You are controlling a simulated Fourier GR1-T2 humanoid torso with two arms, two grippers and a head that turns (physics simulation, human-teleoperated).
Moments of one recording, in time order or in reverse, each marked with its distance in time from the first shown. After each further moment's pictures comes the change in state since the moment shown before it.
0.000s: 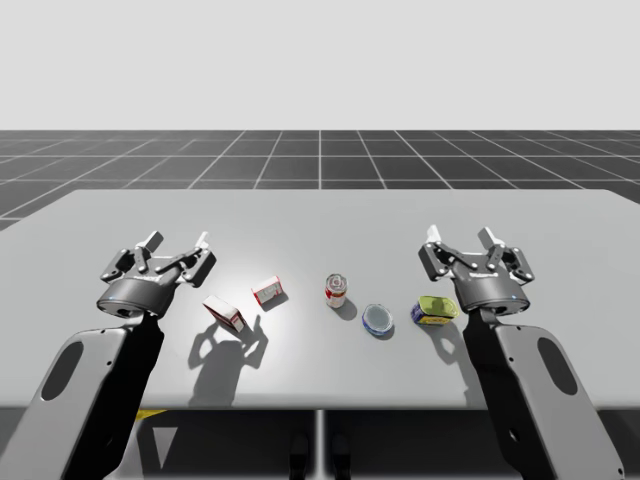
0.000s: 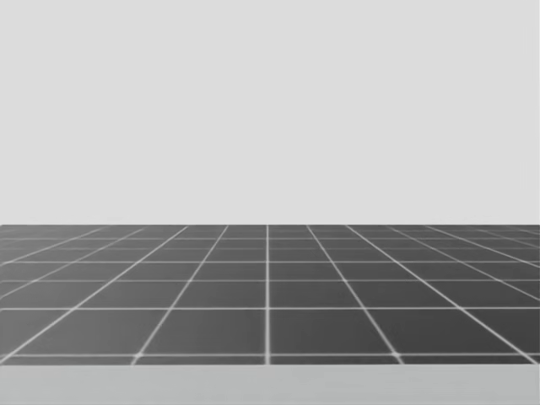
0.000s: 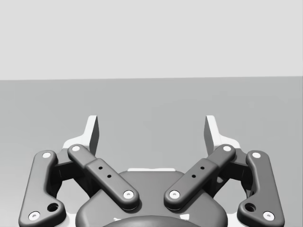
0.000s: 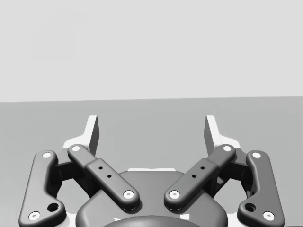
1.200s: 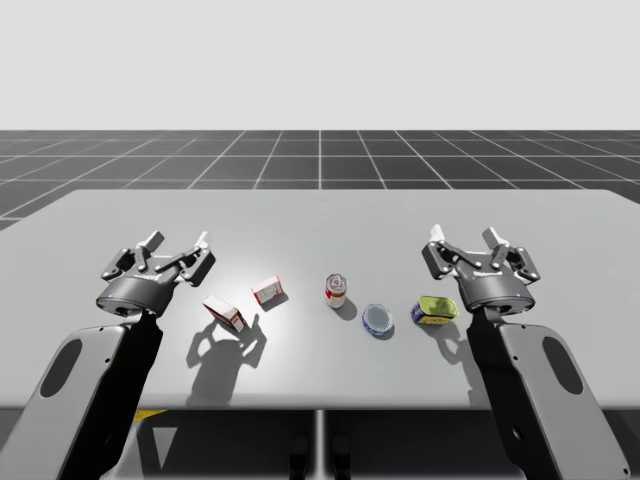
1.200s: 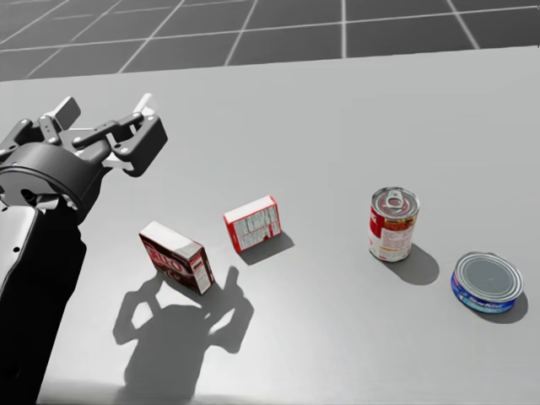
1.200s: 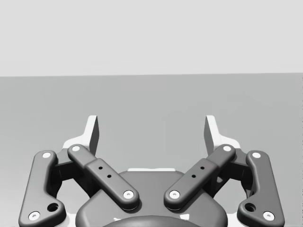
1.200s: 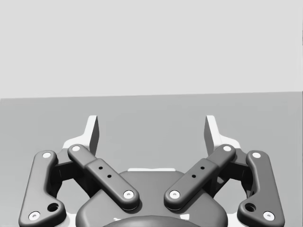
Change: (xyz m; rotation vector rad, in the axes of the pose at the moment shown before) left arm 0.000 0.003 -0.002 -0.011 0.014 0.006; right arm 0.003 -0.004 -0.001 -0.021 0.019 0.010
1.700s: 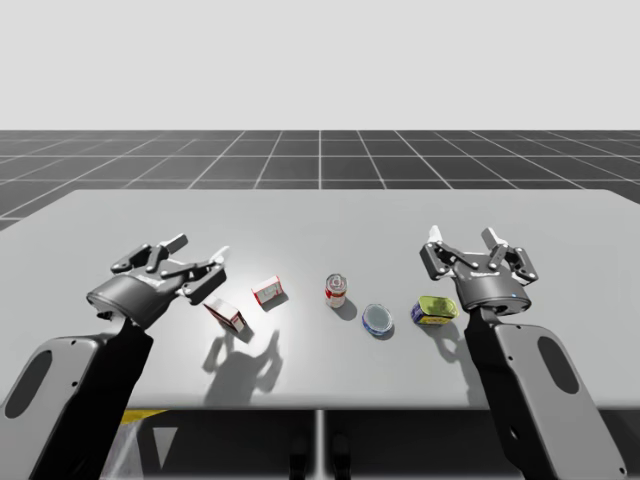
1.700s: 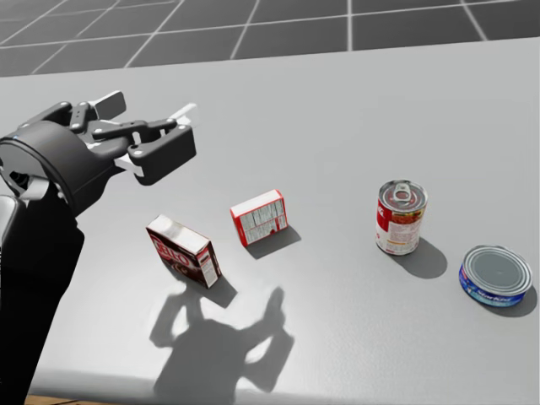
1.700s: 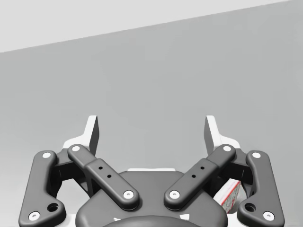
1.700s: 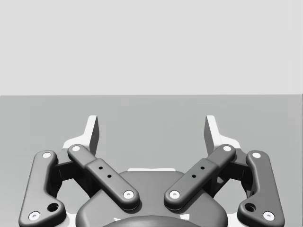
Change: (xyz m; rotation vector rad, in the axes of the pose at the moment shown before) left arm 0.029 -0.016 0.016 -0.269 0.180 -0.051; right arm -0.002 0.003 0.000 -0.008 -0.002 0.029
